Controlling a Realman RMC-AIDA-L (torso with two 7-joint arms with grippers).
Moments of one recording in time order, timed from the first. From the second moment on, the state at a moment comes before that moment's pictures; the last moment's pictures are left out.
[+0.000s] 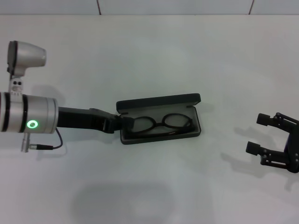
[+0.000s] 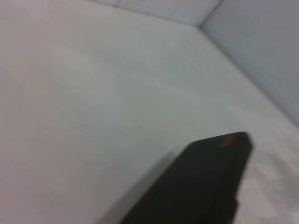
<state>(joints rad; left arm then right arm) -0.50 -2.09 0.85 0.71 2.11 1.48 -1.93 0.34 2.00 -0.90 -0.45 -1.63 -1.64 1.01</state>
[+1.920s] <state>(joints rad) -0.41 -2.08 0.81 0.85 1.80 1.55 -1.82 0.34 2.01 -0.90 -0.43 -1.63 -1.56 0.92</state>
